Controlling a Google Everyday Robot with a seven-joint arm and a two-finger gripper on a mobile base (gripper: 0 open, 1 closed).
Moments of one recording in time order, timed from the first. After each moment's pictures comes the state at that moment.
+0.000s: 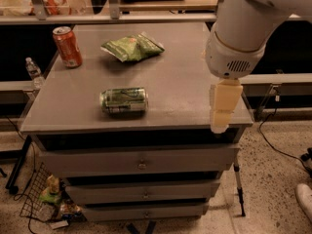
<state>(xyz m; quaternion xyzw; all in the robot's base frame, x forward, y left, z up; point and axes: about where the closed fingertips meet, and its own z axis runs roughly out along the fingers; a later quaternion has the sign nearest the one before) 0.475 -0.133 0.928 -0.68 0.72 -0.05 0.11</state>
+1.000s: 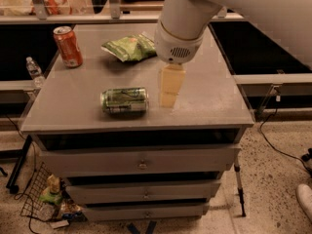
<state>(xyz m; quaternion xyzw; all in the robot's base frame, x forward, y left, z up) 0.534 -0.034 0.928 -0.71 0.68 -0.03 0.18</state>
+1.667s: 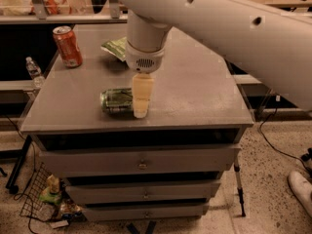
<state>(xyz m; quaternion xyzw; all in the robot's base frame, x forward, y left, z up) 0.565 0.021 0.880 -0.71 0.69 -0.02 0.14</state>
